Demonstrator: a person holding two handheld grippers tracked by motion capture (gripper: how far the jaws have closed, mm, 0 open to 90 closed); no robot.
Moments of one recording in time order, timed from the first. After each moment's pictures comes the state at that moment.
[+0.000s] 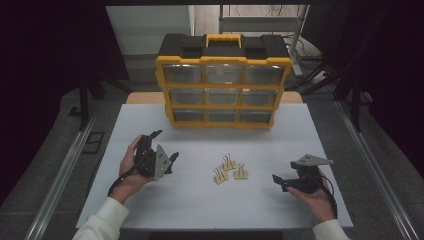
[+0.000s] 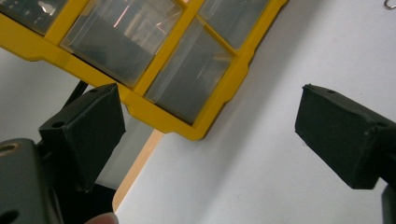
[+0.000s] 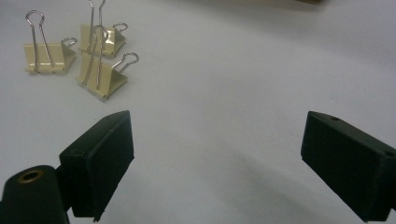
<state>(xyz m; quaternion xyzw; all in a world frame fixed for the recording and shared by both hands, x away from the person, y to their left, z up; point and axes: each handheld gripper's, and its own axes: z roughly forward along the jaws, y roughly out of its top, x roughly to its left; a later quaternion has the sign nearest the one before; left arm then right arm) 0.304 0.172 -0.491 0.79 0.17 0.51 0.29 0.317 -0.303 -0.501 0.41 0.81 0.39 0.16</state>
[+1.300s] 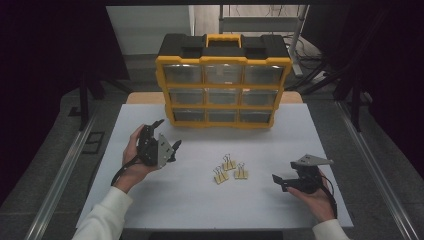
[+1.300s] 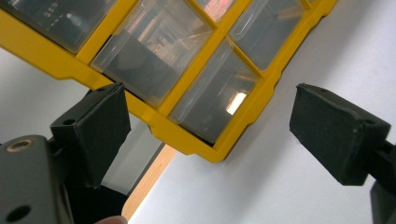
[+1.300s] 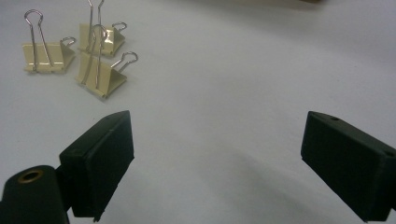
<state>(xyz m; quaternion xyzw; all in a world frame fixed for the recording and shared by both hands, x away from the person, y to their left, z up) 0.325 0.164 -0.472 0.77 0.18 0.52 0.30 0.317 -0.303 -0.502 0.41 0.81 0.39 0.16</state>
